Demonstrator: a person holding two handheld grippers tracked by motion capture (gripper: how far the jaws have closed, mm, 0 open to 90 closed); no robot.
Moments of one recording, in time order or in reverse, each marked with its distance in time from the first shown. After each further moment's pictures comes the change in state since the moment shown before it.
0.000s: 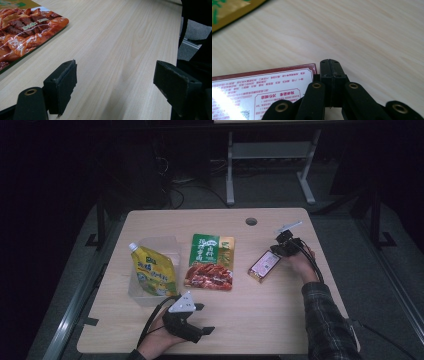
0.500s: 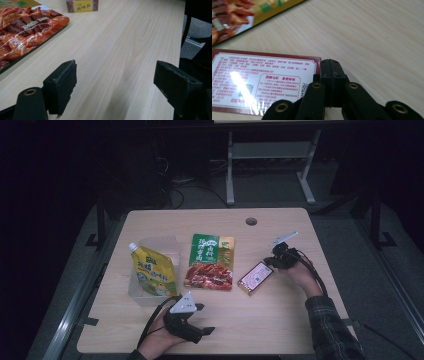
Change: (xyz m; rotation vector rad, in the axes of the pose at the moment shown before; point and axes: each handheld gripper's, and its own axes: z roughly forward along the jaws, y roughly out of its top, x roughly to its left) left arm -0.001 -0.001 0.003 0.012 0.010 0.012; right arm 0.041 -0.018 -0.017 0.003 0.132 -0.106
